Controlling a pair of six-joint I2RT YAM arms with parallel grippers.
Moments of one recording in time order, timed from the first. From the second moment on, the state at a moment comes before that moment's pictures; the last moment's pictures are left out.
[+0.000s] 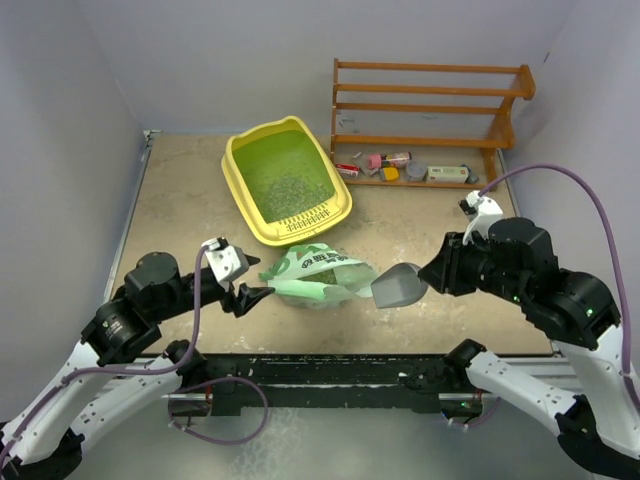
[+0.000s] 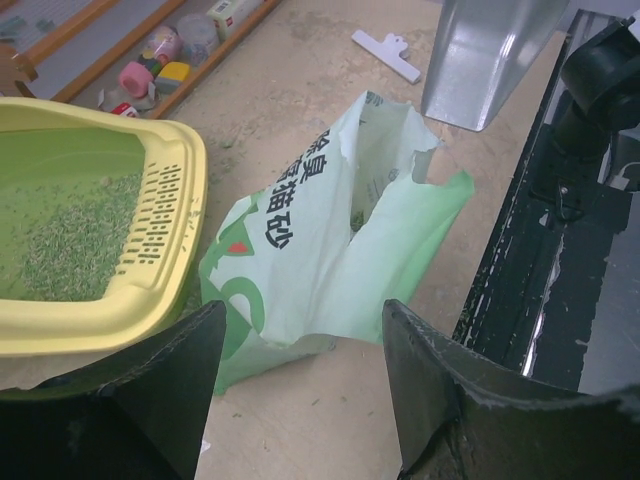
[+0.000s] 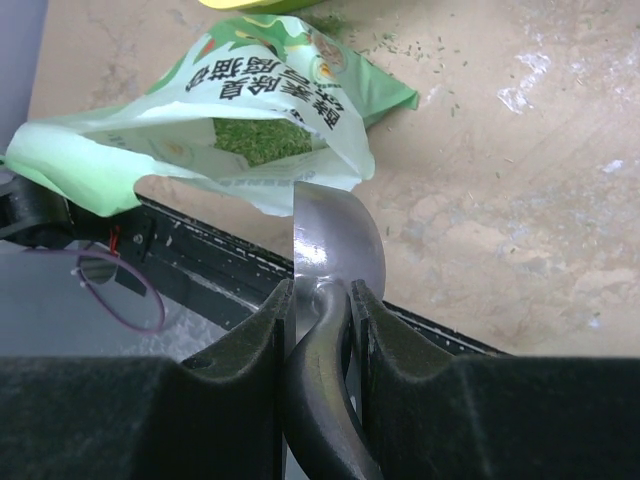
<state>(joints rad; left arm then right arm) -0.74 0.53 0.86 -0.56 0.30 0.14 0.63 0.80 1.41 -1.27 0.01 0.48</state>
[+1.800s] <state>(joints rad) -0.74 0.80 0.77 -0.26 0.44 0.16 0.63 1.01 1.39 -1.07 -0.02 0.43</state>
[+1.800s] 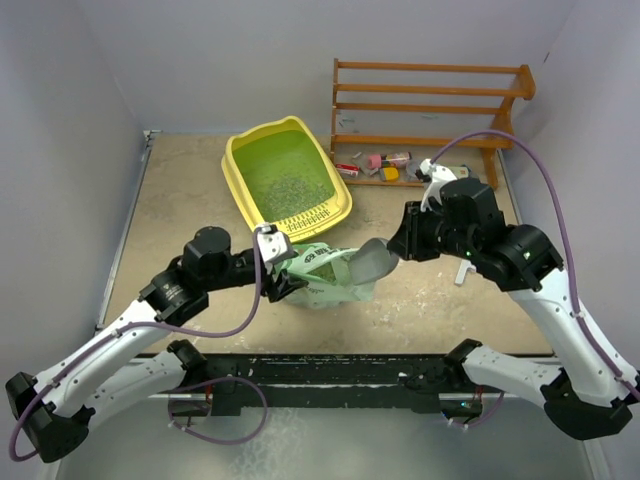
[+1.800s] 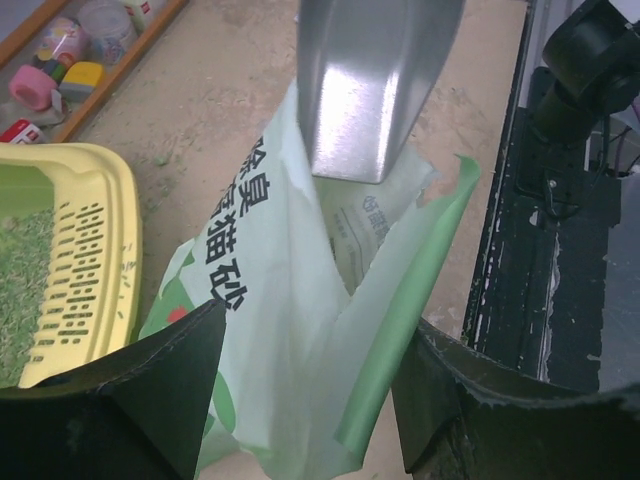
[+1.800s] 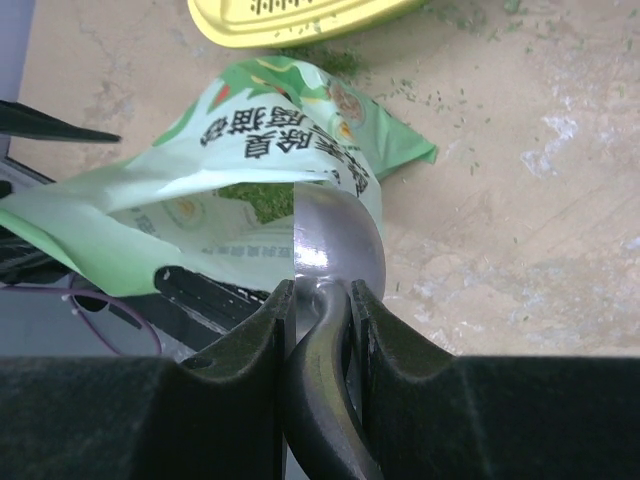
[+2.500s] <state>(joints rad) -0.74 0.86 0.73 -0.14 0.49 0.10 0.64 1.05 1.32 -1.01 -0.05 0.41</state>
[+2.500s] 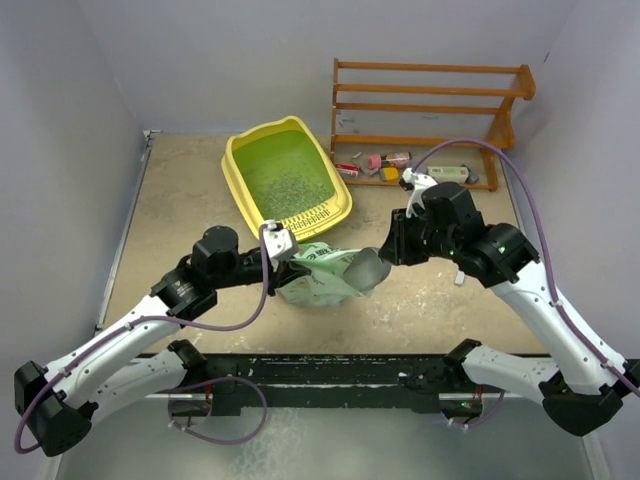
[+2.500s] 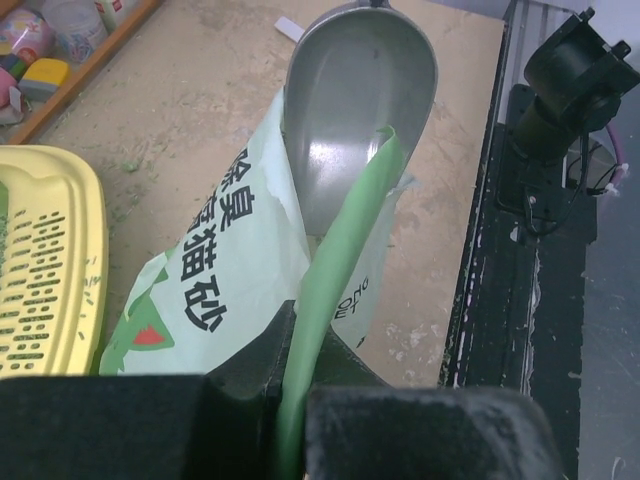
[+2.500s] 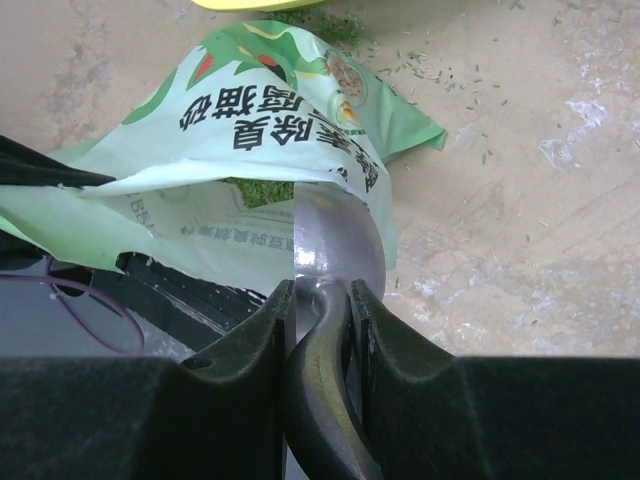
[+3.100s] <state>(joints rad) -0.74 0.86 0.67 0.01 0.47 -0.03 0.68 1.11 1.24 -0.83 -0.04 0.42</state>
